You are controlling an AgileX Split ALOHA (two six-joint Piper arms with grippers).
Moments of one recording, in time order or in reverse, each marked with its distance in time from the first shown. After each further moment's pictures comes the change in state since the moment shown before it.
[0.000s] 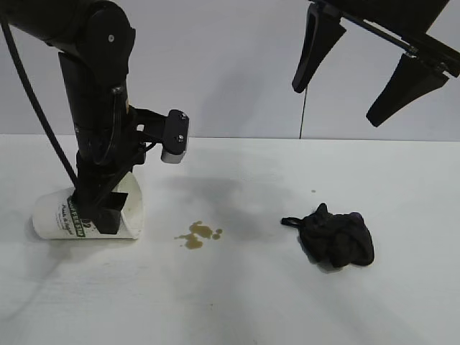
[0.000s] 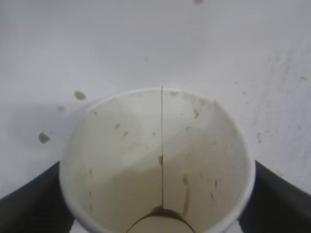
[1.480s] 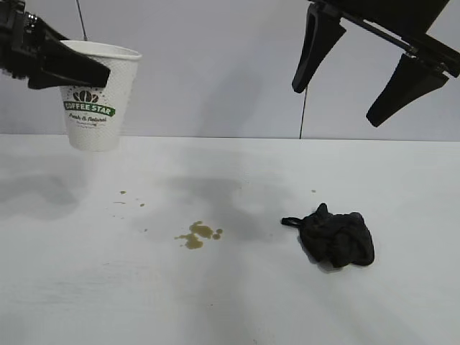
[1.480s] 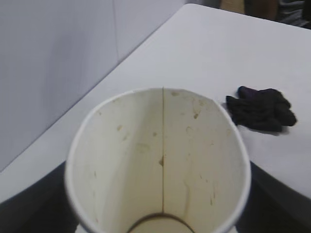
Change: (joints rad) left arm 0.567 -0.296 0.367 -1.766 0.079 1.316; right arm 0.000 0.000 0.000 0.000 -0.001 0.000
